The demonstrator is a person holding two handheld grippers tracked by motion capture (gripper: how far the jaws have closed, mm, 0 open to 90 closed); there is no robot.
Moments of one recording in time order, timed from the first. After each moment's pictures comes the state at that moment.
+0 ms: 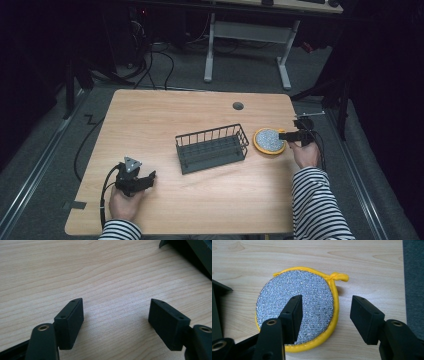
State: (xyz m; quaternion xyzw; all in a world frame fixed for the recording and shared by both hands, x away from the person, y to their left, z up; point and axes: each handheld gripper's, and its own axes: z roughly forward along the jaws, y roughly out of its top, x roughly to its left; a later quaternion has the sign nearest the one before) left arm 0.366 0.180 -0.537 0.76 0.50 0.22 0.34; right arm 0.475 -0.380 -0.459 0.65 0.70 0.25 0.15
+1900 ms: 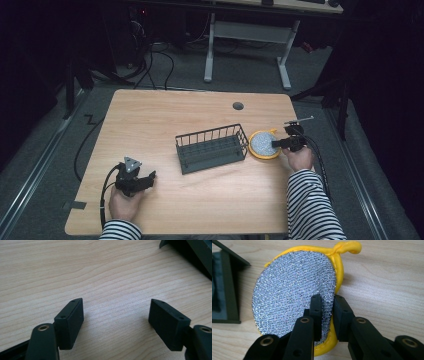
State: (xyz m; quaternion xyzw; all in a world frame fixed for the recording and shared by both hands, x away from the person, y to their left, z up) left arm 0.366 0.180 -0.537 0.76 0.50 0.22 0.34; right arm 0.475 -0.366 -0.487 0.62 0.74 0.27 0.07
